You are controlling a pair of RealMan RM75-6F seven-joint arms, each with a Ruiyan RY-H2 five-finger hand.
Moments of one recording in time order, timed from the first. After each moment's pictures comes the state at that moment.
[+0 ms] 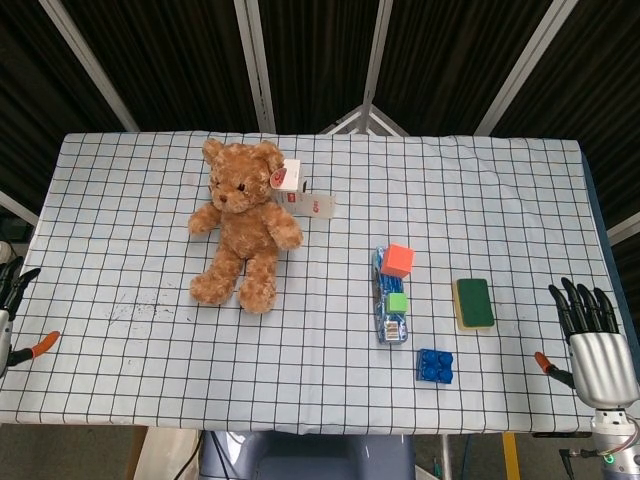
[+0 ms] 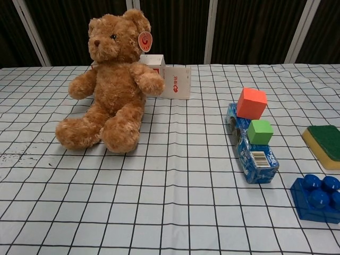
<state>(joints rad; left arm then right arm) -0.09 -1.15 -0.09 -1.53 1.47 1.51 -0.05 0.06 -1.18 0.07 -1.55 -1.58 1.58 -0.10</state>
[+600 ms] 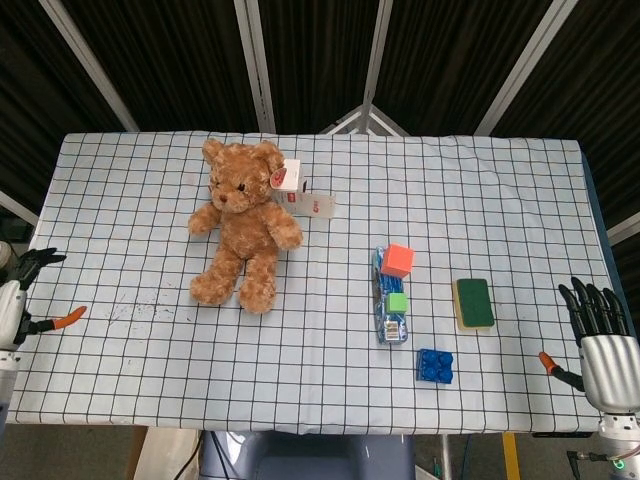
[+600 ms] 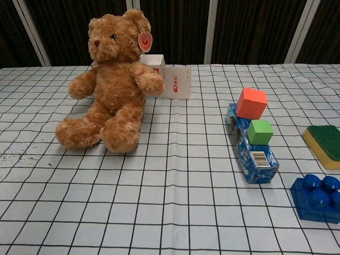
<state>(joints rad) -0.21 -1.19 -0.20 -1.49 1.30 1.20 -0.57 0.05 -1.16 0.07 -1.55 -1.59 1.62 -0.02</state>
